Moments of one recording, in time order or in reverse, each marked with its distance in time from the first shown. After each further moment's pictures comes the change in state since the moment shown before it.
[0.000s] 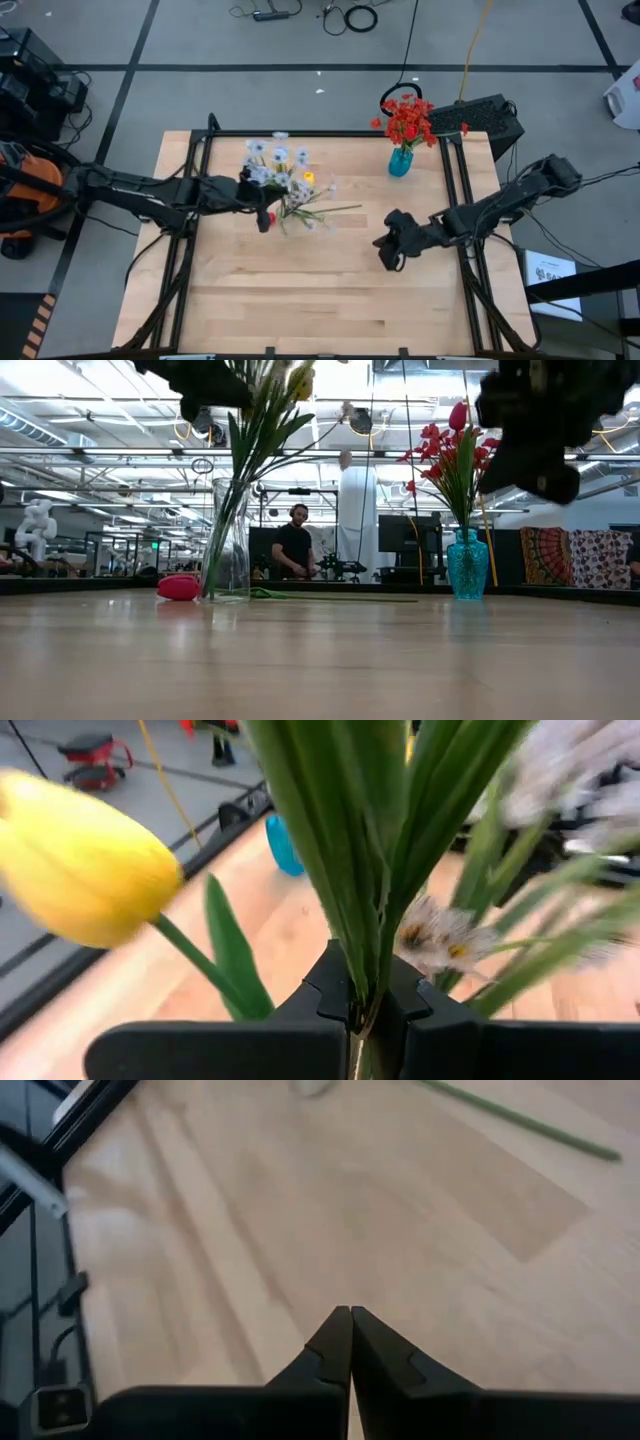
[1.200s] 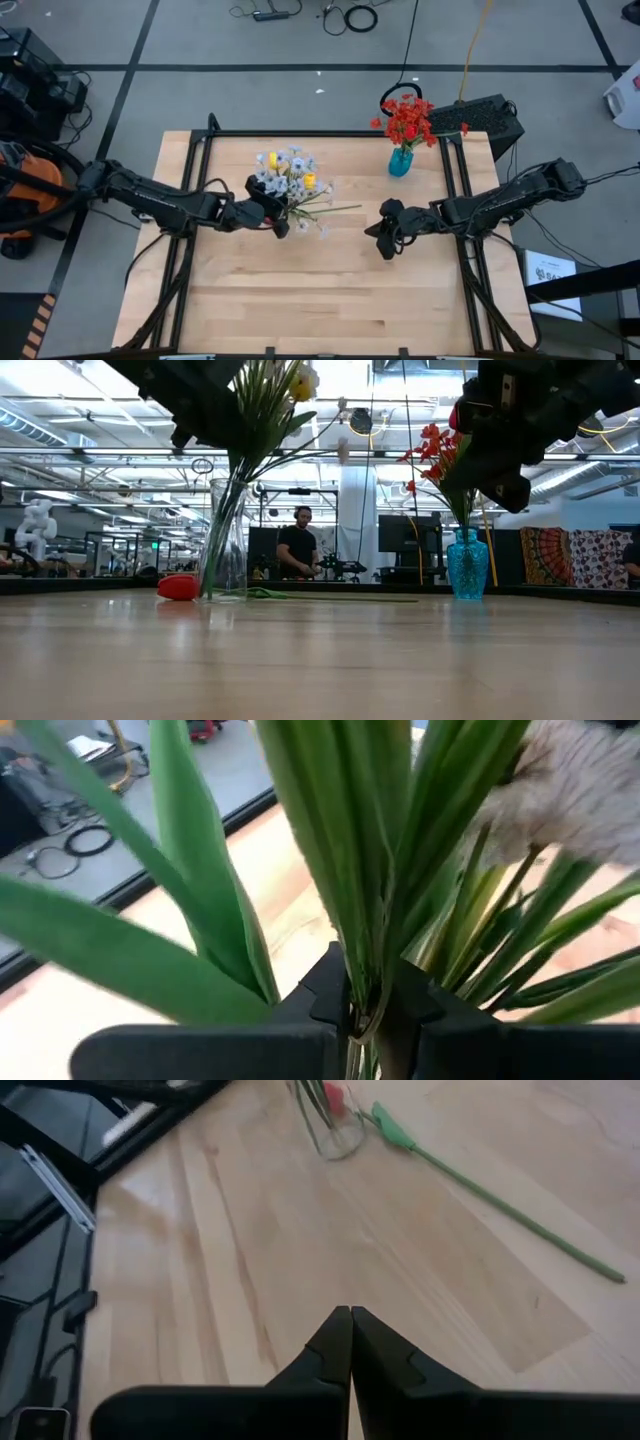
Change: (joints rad) left arm -0.100 0.213 0.000 -0.023 -0.295 -0.214; right arm -0.170 -0.029 -0.091 0.245 -0.103 -0.284
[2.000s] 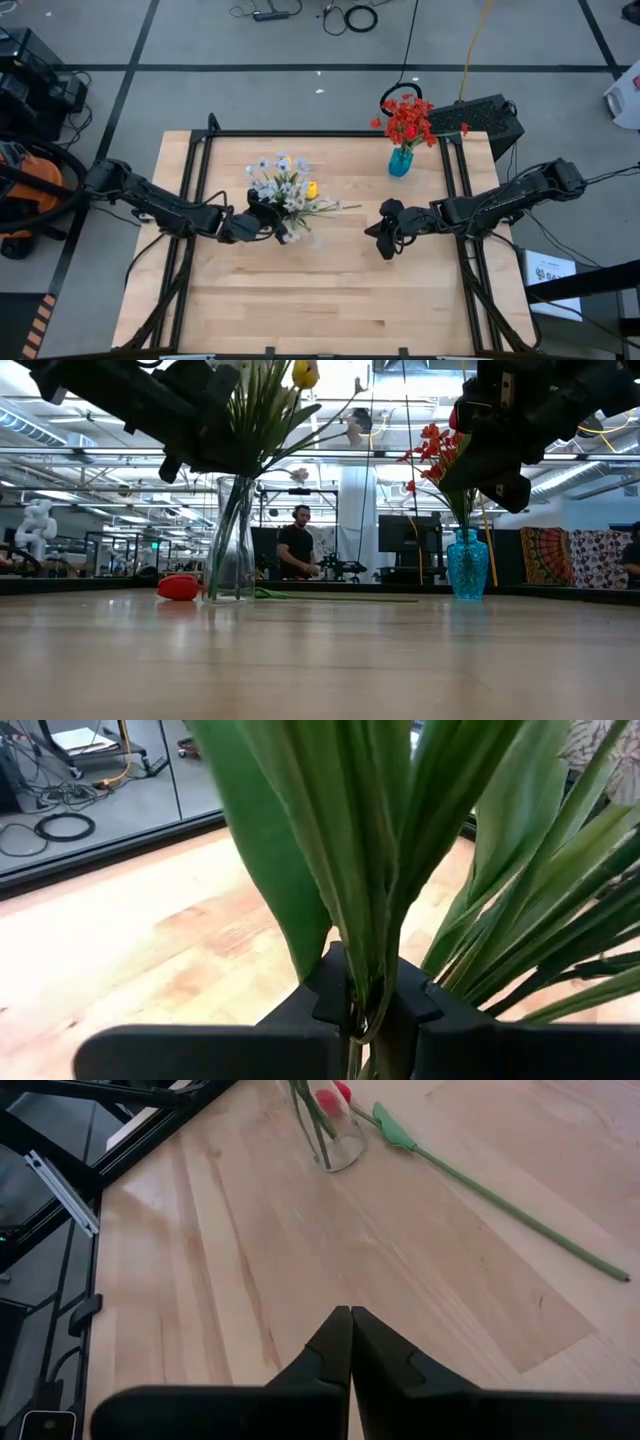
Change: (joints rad) left arm -0.076 0.065 -0.200 0.394 -0.111 -0.143; right arm 0.000 0.000 0.000 0.004 -0.002 0.013
